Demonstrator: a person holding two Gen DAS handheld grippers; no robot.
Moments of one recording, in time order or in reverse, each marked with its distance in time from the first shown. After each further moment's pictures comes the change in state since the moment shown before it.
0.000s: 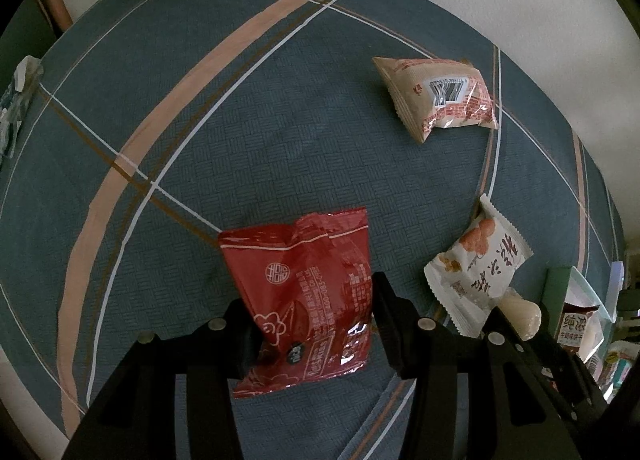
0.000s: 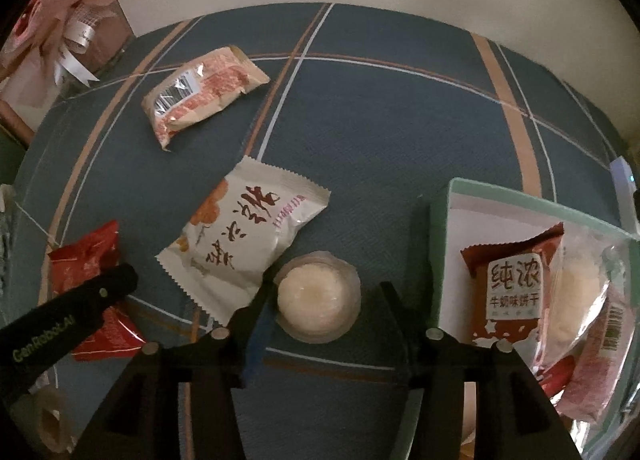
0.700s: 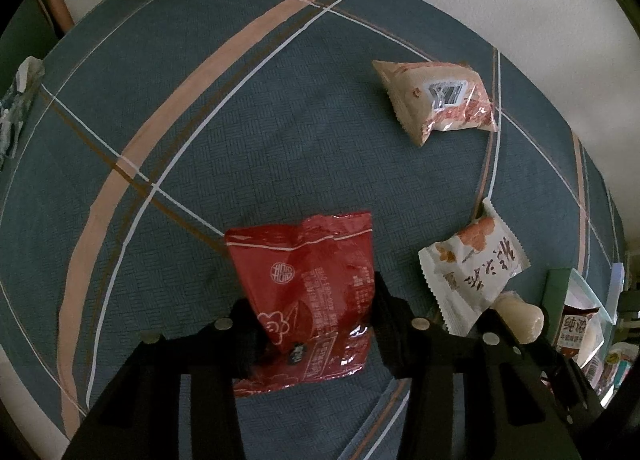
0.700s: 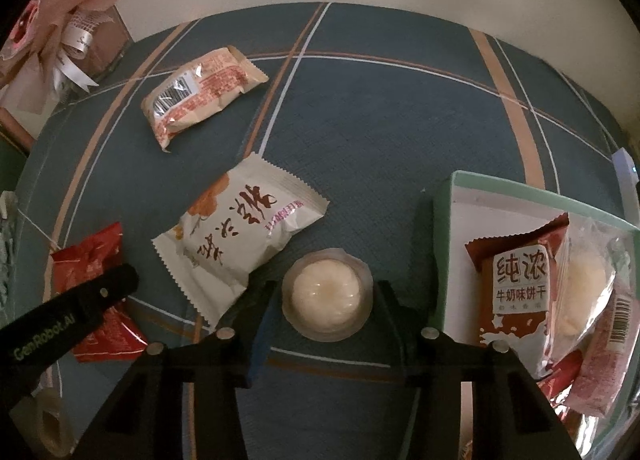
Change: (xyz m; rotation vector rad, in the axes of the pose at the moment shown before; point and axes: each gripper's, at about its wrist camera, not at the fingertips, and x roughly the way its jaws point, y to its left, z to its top) left arm -0.004 -0.001 0.000 0.001 -0.014 -0.001; right arm 0.001 -0.002 -0.006 0.016 -0.005 0.012
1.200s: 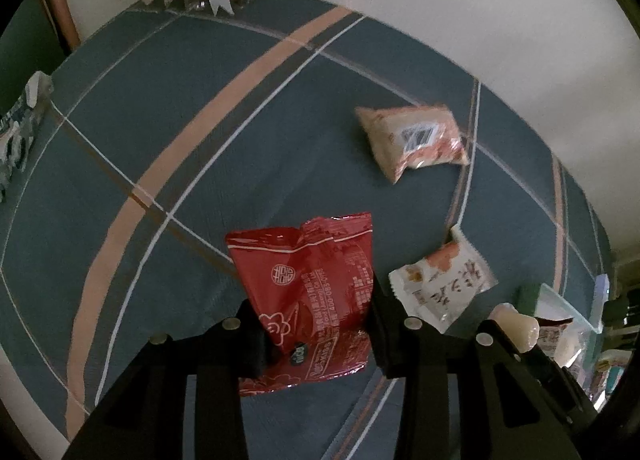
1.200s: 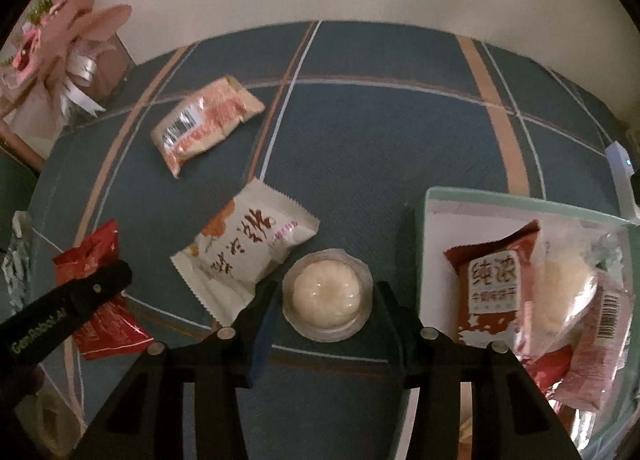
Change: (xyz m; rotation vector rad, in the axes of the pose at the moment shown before) left arm -0.042 0.000 0.000 -0.005 -0.094 -0.033; right arm -0.033 -0.024 0.012 0.045 -0.034 0.041
